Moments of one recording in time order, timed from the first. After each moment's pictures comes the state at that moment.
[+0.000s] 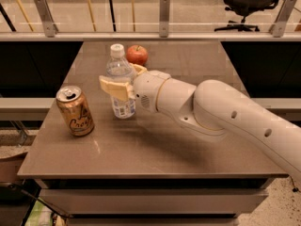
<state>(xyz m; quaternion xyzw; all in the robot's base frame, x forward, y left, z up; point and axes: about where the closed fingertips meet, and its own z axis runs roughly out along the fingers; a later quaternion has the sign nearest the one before) 0.554 0.089 0.917 -0.33 0.65 0.34 0.60</state>
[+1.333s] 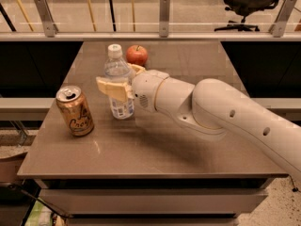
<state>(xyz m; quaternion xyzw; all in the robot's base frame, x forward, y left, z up) 0.552 0.093 0.921 -0.33 0.65 0.34 0.60</state>
